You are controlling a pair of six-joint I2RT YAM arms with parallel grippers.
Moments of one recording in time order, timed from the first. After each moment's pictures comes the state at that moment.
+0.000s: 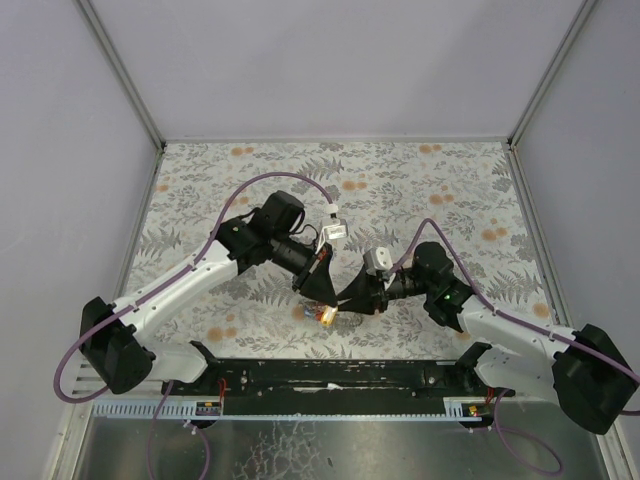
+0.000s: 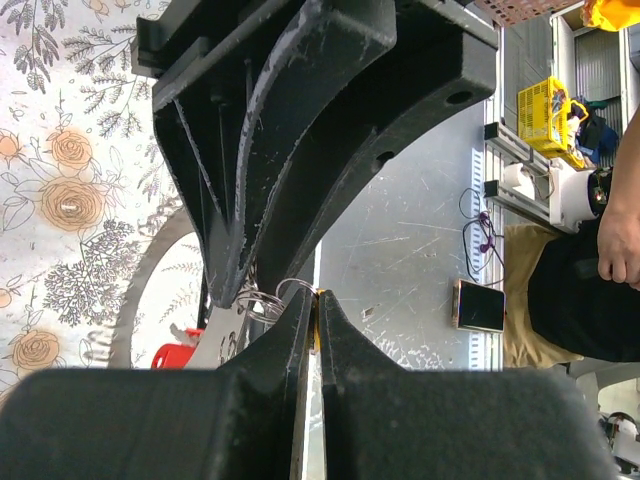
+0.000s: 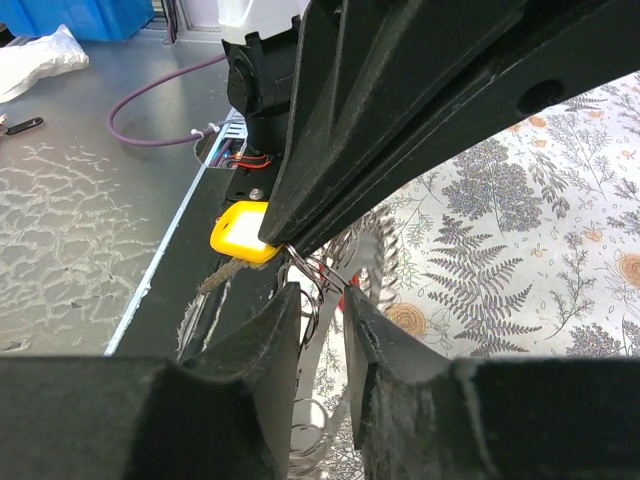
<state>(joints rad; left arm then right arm) -0.73 1.33 1.16 -0.70 1.02 -0.03 0.73 1.06 0.45 0.54 -1.00 -0.05</state>
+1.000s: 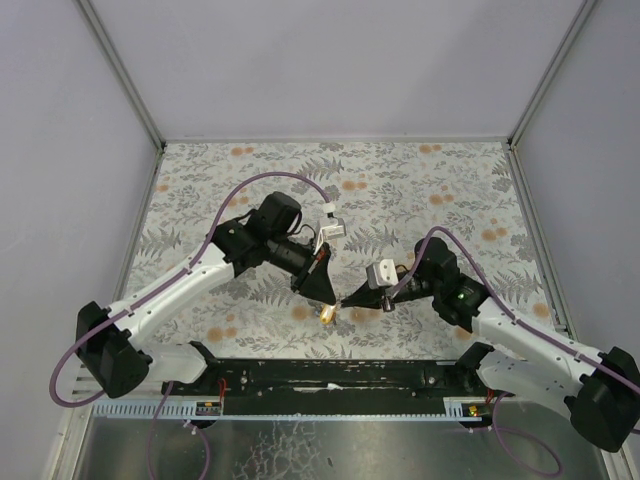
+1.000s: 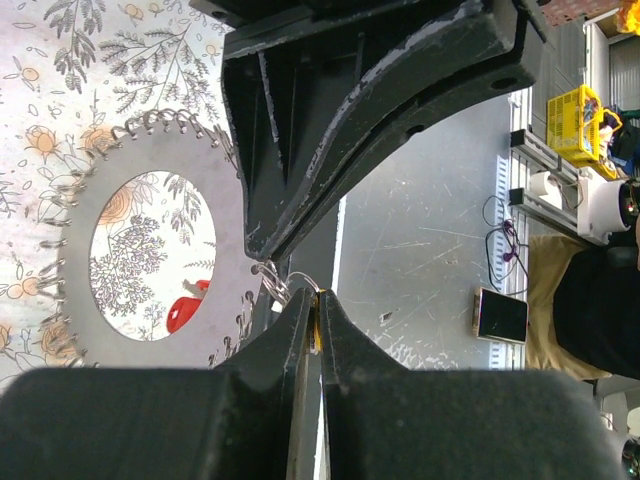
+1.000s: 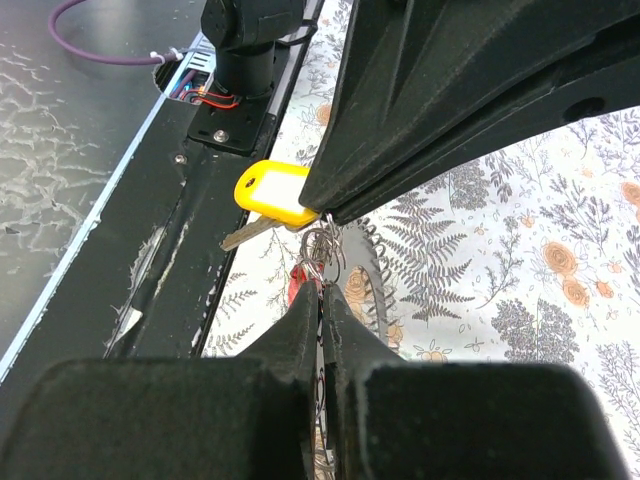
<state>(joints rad) -0.73 1.30 1.15 -0.69 0.97 -0.03 0.73 0.94 0.55 0.11 -0.96 -0.43</state>
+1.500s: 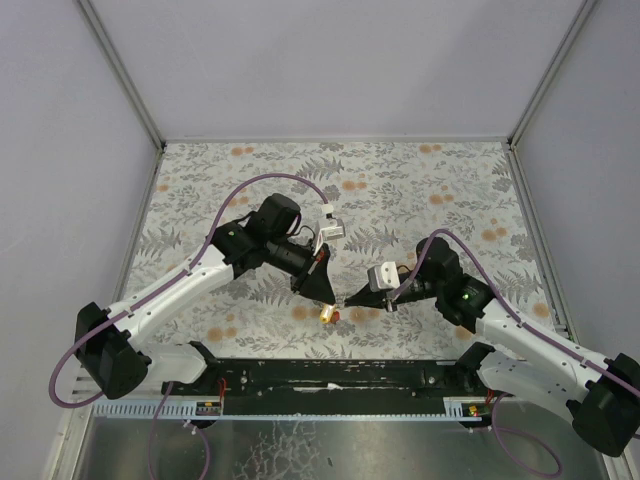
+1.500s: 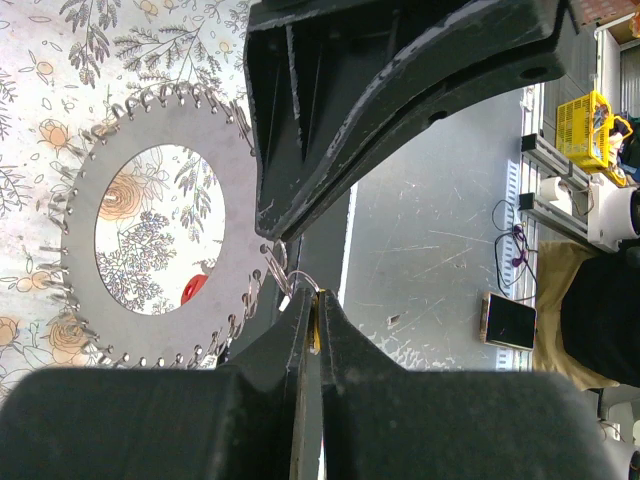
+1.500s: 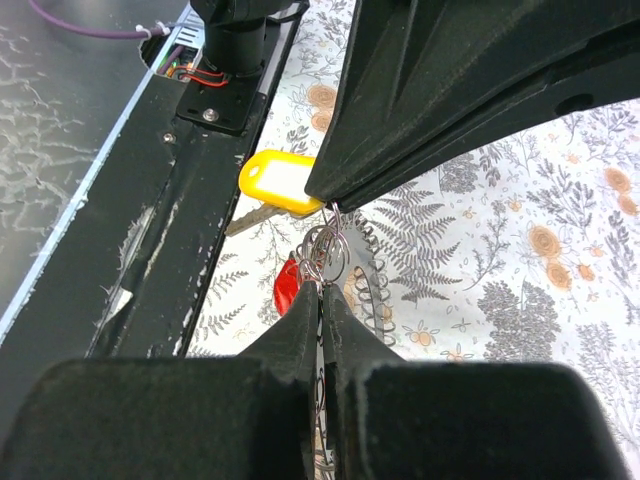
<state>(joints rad) -0.73 1.29 1.13 -0.67 0.94 -0.04 0.73 0.91 0.56 0.01 -0.93 -0.49</state>
